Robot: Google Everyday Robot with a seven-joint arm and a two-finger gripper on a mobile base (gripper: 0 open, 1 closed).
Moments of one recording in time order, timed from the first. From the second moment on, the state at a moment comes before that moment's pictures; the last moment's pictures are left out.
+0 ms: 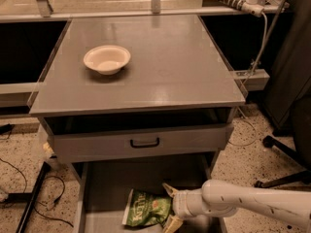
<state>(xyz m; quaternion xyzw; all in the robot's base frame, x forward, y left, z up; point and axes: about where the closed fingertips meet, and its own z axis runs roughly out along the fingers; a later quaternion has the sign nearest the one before) 0.437 -0.033 0.370 -0.64 0.66 0.22 0.32</state>
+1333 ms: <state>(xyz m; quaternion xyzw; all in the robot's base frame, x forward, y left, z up) 0.437 -0.033 0.370 -0.64 0.66 0.22 0.32</state>
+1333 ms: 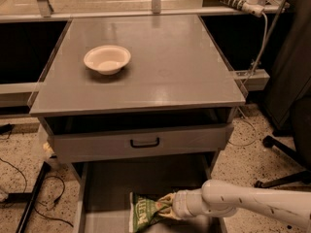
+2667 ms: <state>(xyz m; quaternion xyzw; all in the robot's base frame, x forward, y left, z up) 0.411 -0.090 0.528 -0.66 0.63 0.17 0.37</state>
